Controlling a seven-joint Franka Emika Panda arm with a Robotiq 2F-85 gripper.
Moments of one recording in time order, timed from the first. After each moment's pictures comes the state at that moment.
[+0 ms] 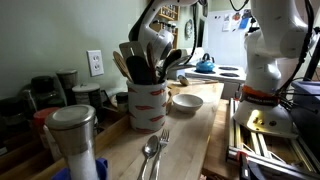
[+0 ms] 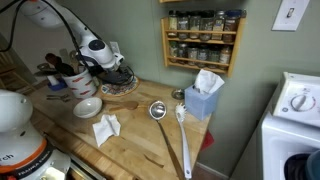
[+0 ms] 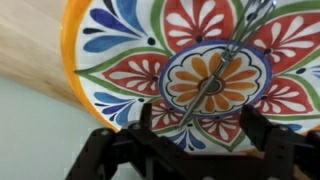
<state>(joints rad) 0.39 0.29 -0.06 -2.35 1.52 3.03 -1.86</state>
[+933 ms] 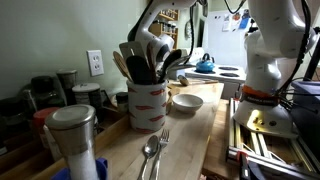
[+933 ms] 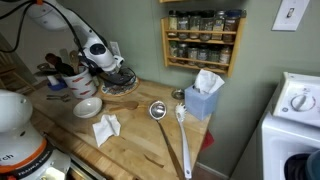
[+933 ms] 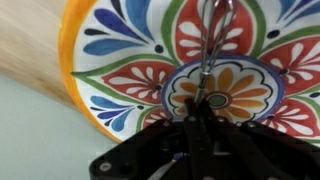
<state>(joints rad) 0.38 0.34 -0.06 -2.30 1.70 3.03 -2.13</state>
